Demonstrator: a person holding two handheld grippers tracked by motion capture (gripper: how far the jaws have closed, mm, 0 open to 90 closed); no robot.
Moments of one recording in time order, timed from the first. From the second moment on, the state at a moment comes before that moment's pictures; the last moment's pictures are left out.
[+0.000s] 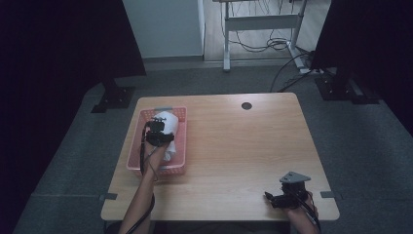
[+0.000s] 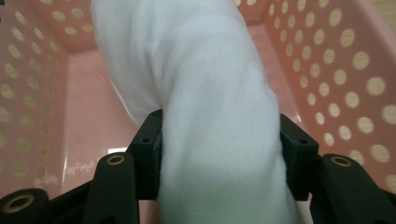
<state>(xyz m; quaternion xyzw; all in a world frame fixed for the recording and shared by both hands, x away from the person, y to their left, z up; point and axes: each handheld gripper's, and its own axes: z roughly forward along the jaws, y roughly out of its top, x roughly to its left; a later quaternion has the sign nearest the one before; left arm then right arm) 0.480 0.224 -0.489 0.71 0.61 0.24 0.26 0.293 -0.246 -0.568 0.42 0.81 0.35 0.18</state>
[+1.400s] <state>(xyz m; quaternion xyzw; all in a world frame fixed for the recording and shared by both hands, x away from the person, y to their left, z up) 0.456 0.135 -0.426 0.71 0.56 0.22 0.37 0.293 -0.246 -0.568 0.42 0.81 0.35 0.18</state>
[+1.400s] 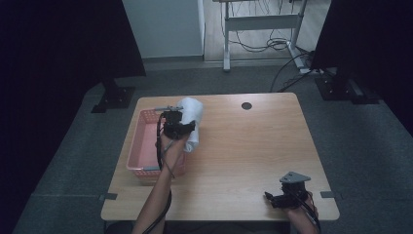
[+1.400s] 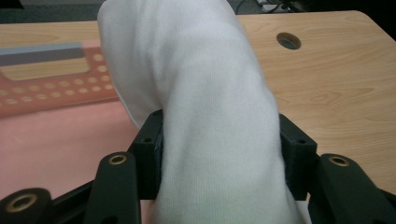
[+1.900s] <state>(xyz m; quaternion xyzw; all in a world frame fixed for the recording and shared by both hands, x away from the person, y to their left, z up) 0.470 0.075 -0.473 0.71 0.58 0.22 0.32 0.293 -0.246 -0.568 0.42 0.81 0.36 0.18</state>
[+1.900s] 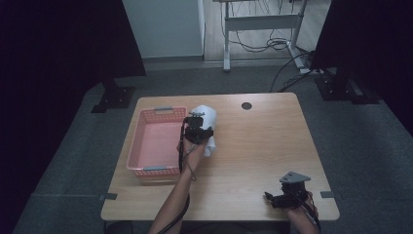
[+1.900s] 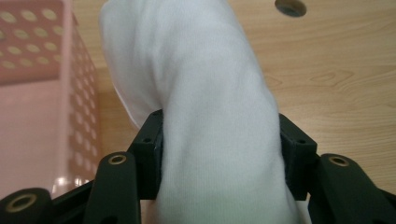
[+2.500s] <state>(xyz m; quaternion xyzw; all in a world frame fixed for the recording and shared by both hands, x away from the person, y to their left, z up) 0.473 0.065 -0.497 0.73 0.58 0.22 0.29 0.293 -0.245 -0.568 0.42 0.81 0.36 0.18</state>
